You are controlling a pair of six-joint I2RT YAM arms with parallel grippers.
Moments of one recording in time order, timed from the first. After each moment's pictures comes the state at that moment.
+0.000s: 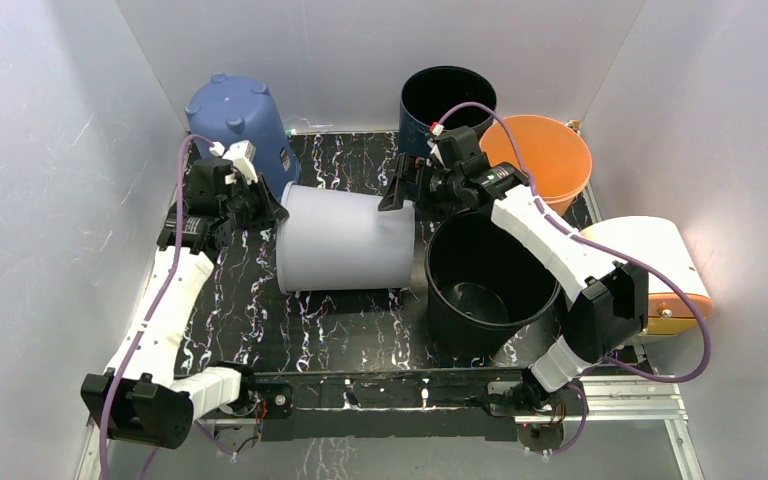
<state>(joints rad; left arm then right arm) -0.16 1.14 1.16 -0.70 0.22 -0.34 0.52 1.57 1.48 -0.63 -0.34 0.66</state>
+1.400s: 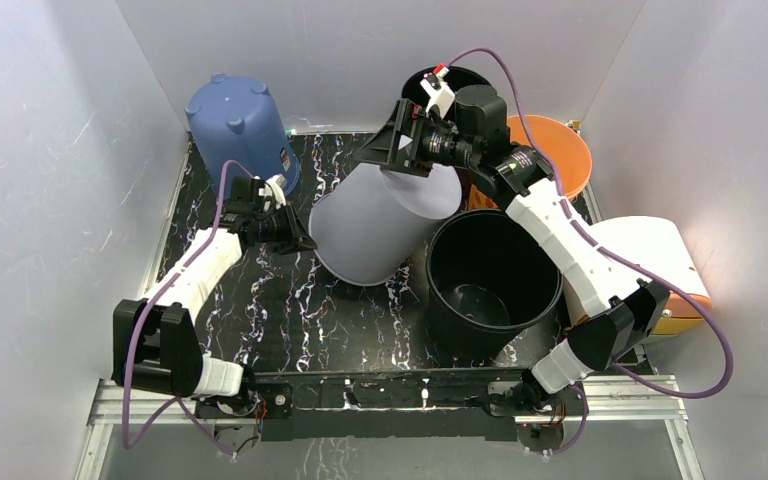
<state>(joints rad) -0.17 1.38 0.97 -0.53 0.45 -0.47 0.55 1.53 1.72 -0.43 -0.52 0.75</state>
